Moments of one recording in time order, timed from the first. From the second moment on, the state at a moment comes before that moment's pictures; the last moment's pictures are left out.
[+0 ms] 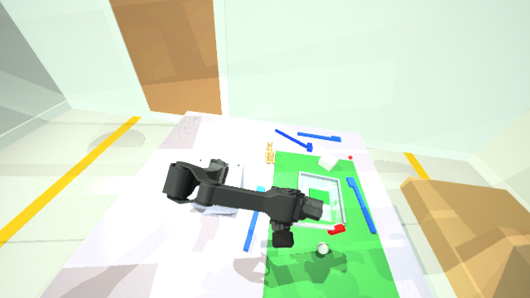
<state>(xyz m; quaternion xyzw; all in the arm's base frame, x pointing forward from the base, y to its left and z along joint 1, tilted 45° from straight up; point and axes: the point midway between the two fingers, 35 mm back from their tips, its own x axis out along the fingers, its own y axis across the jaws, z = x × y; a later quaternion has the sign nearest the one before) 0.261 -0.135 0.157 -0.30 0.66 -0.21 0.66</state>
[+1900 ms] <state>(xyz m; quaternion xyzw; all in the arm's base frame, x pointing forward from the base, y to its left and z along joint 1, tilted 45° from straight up) 0.232 -0.211 0.149 -0.24 0.63 -0.31 0.67</state>
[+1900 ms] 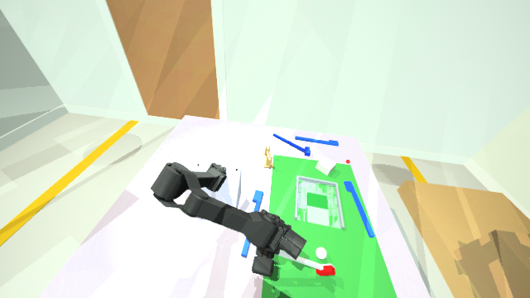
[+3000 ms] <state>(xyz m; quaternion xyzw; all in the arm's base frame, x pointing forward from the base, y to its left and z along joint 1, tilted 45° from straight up) 0.246 -0.184 0.114 -0.23 0.63 -0.31 0.67</state>
